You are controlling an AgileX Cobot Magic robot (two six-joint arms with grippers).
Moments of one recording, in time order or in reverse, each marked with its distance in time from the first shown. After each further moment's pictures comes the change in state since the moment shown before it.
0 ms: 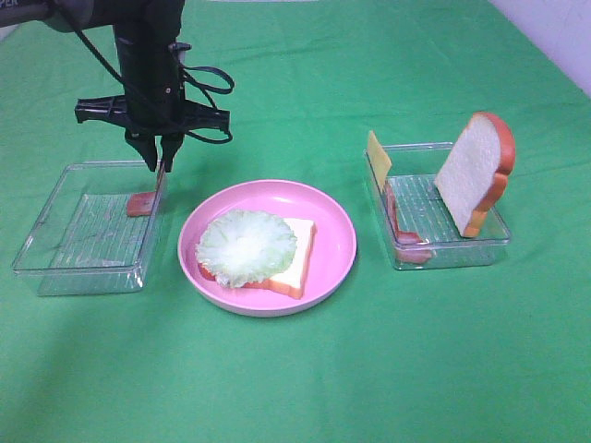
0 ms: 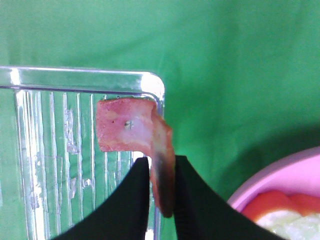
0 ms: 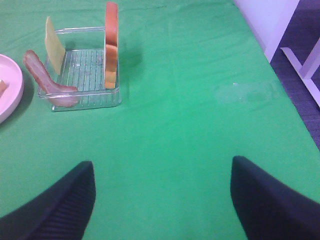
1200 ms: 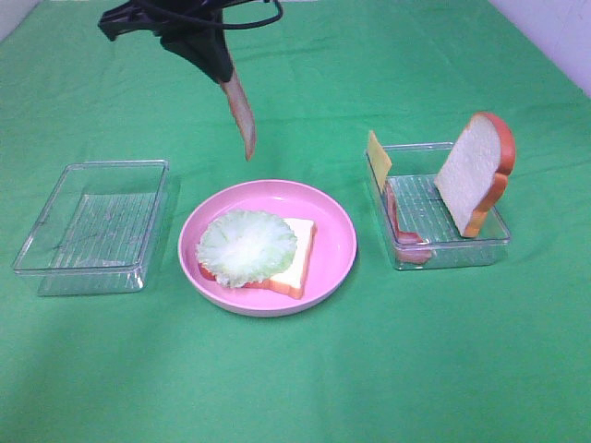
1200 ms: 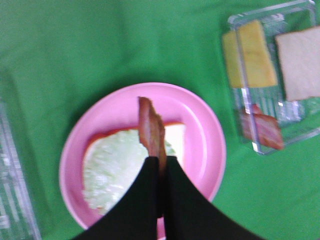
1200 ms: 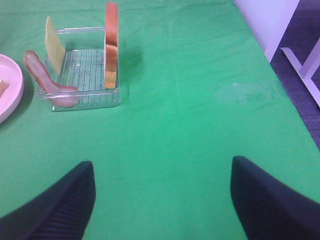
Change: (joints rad) left arm -0.022 -0.244 -0.035 -0.442 0.003 0.305; right arm 0.000 0.000 0.000 0.000 0.000 0.000
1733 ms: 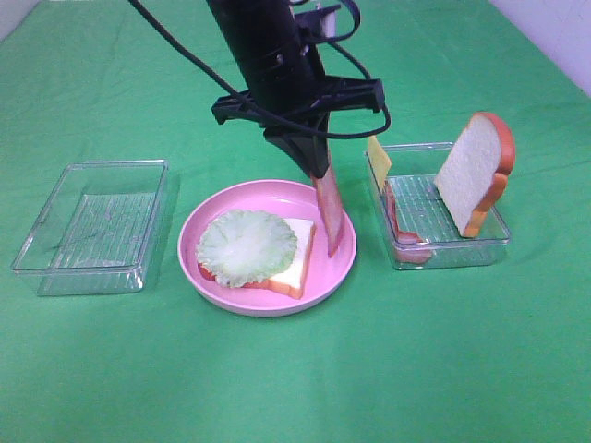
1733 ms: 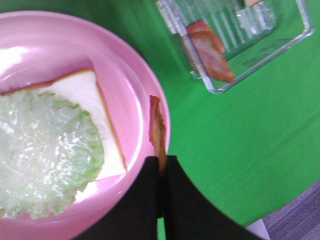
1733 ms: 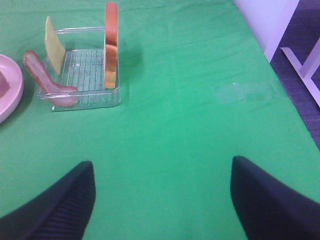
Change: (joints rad) left arm -0.195 0.123 0.024 -0.049 0.000 0.043; right arm 0.000 0.000 0.000 0.000 0.000 0.000
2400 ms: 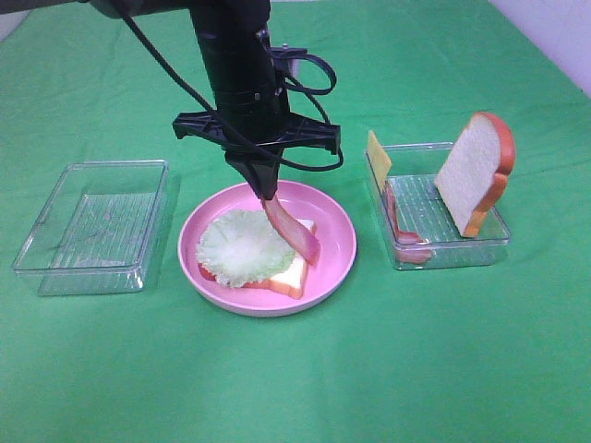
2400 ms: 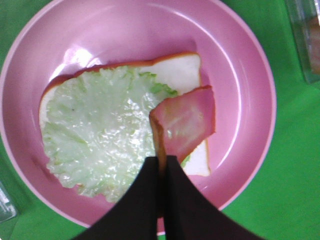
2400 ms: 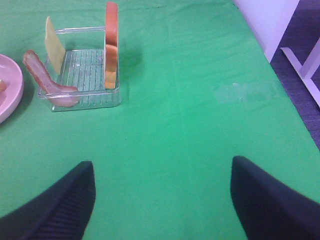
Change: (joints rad) left arm 0.000 0.010 0.092 0.231 0.000 -0.142; right arm 0.000 0.000 0.000 0.000 0.000 0.000
